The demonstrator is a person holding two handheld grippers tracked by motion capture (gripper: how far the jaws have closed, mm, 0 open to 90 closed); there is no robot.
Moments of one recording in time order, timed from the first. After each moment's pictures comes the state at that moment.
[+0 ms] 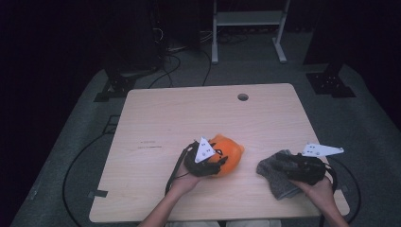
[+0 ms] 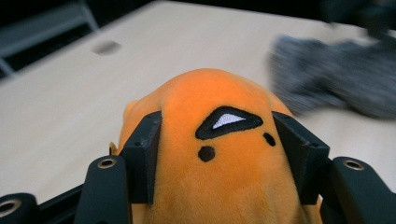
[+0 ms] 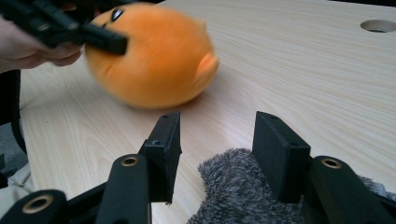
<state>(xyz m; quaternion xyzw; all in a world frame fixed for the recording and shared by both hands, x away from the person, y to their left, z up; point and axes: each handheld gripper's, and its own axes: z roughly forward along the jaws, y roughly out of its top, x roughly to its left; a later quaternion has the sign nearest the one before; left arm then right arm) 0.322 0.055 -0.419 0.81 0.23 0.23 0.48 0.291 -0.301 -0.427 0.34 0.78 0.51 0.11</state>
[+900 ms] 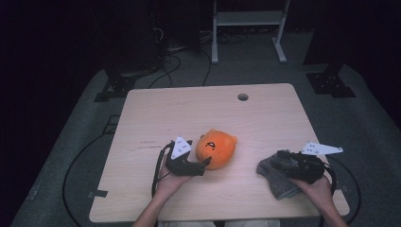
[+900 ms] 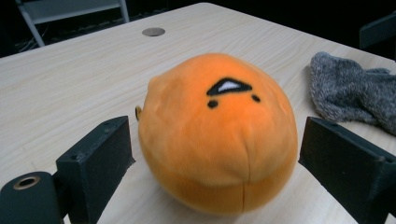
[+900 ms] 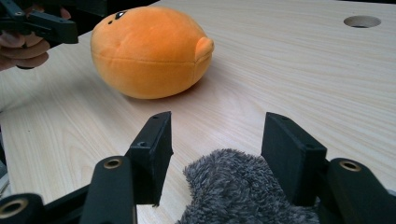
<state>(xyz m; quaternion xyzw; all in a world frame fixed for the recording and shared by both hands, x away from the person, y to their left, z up) 0.312 0.110 -0.420 0.78 0.32 0.20 0.49 0.296 -0.303 -0.434 0.36 0.77 0.52 0.12</state>
